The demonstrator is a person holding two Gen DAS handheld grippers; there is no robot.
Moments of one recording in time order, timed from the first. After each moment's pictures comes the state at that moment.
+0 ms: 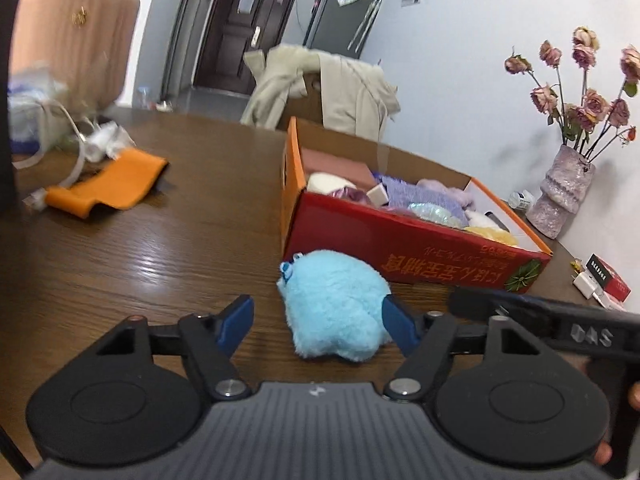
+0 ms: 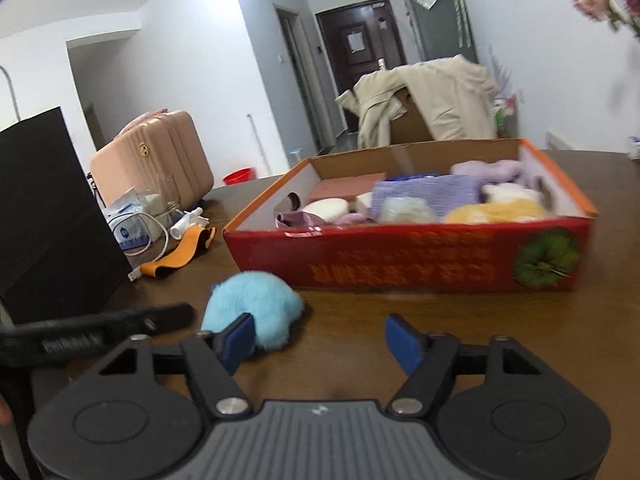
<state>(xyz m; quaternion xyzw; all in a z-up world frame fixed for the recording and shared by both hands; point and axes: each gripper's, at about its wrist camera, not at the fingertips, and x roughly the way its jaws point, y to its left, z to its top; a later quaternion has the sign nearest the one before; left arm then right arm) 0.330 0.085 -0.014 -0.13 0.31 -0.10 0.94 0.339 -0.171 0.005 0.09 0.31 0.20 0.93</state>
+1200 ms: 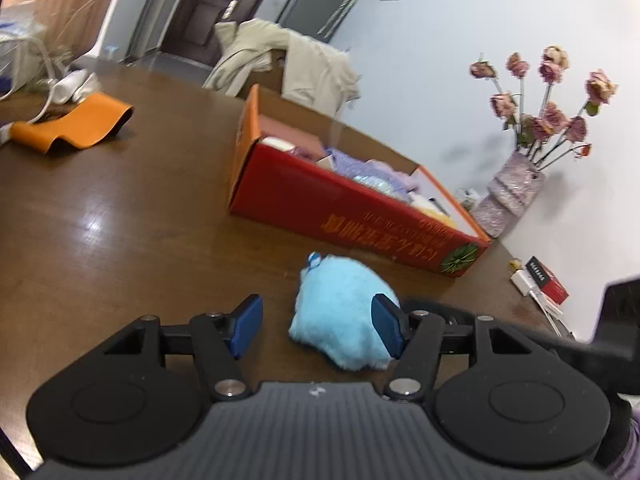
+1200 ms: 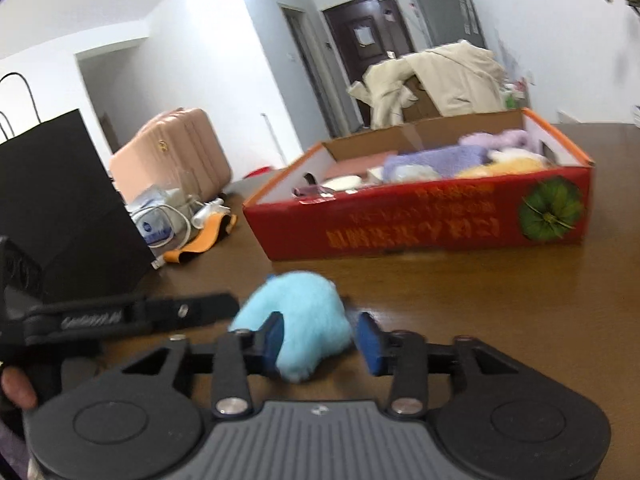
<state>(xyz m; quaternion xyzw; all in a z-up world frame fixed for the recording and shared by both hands) 0.301 0.084 -0.021 -0.19 0.33 -0.17 0.91 0.311 -0.182 -0.011 0.12 0.31 0.23 0.92</state>
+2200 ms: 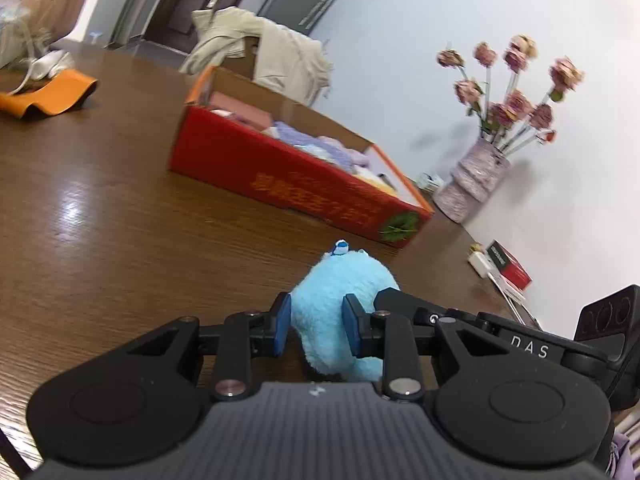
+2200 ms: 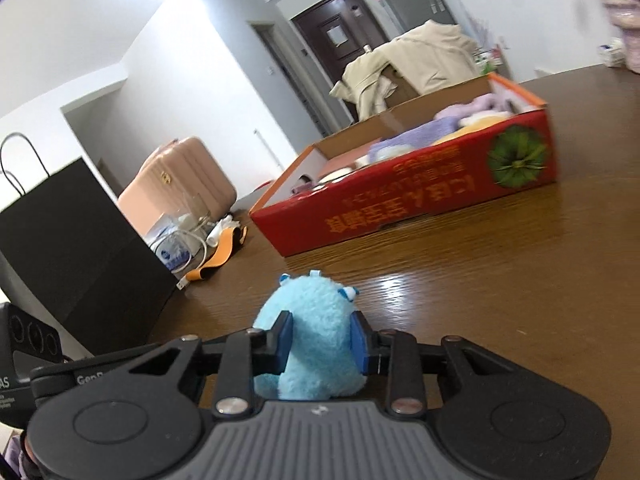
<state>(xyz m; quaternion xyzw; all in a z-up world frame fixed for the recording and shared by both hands) 0.256 0.036 -0.012 -0.20 0.33 -0.21 0.90 0.266 -0.213 -0.012 0.22 0.31 0.22 0.90</state>
